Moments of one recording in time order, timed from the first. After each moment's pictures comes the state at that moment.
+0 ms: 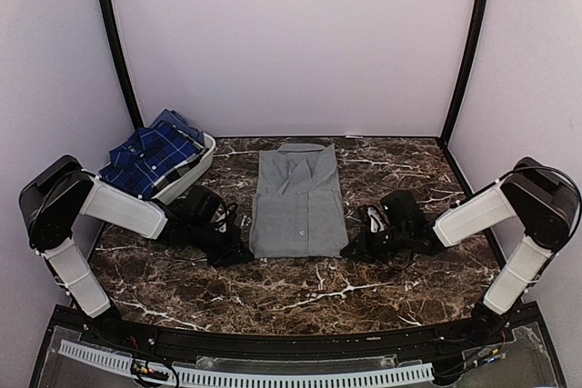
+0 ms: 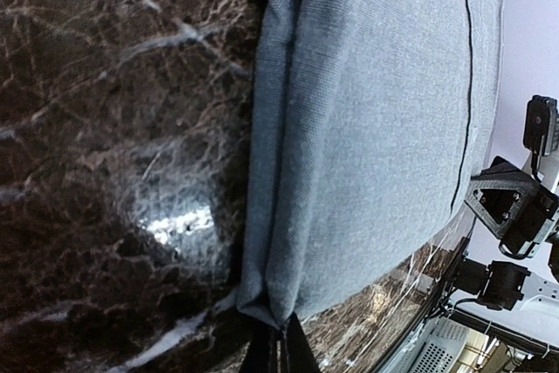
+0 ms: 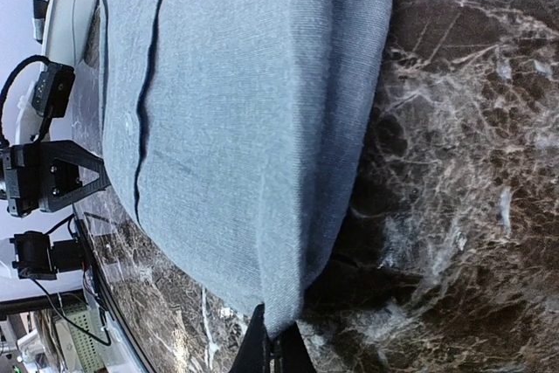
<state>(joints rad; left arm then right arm) -0.66 1.69 0.69 0.06 0.46 -0.95 0.67 1.65 0.56 0.30 -0.46 0.80</state>
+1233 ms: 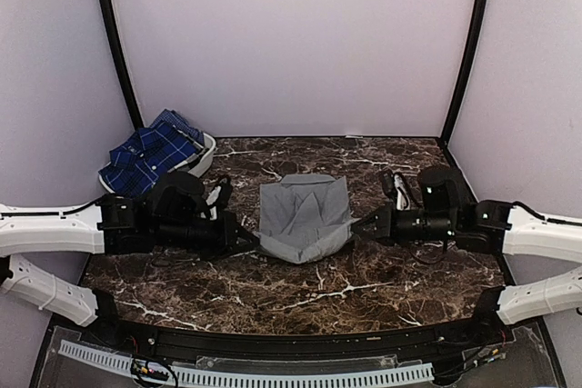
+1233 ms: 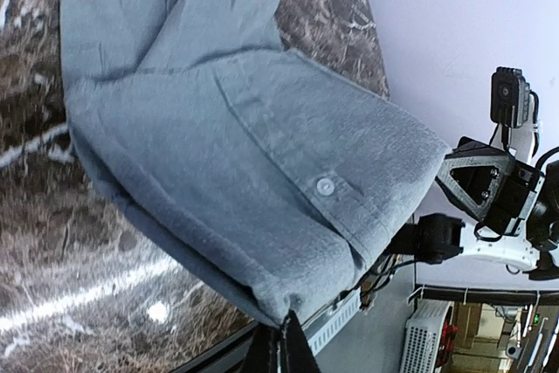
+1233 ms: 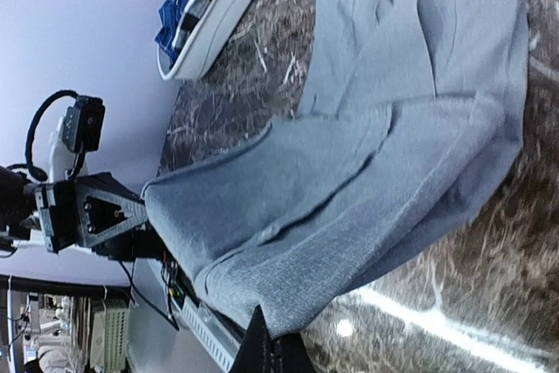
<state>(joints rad) -1.03 1.15 0.73 -0.21 0.09 -1.10 0.91 0.96 0.59 -0.15 -0.18 0.92</state>
